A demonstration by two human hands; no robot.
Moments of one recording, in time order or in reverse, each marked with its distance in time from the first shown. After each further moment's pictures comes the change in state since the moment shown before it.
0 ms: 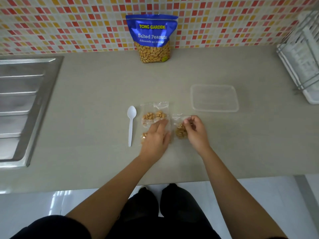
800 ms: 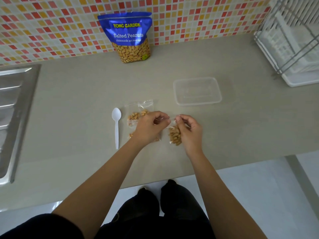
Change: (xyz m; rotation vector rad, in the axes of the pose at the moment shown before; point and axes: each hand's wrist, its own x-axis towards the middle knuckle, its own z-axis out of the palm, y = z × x) left_hand 0.040 0.041 -0.017 -0.406 -0.198 -0.206; right_hand -0.034 -0.011 -0.012 0.268 0.230 -0.033
